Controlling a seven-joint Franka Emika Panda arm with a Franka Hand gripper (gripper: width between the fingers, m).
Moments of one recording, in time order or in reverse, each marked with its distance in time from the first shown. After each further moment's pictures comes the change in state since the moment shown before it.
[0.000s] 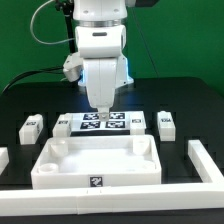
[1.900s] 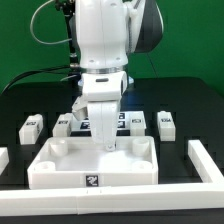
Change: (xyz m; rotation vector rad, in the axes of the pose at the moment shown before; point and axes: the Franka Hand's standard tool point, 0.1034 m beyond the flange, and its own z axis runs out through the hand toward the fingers) arm 0.009 -0.012 0.085 -0.098 0.041 0.054
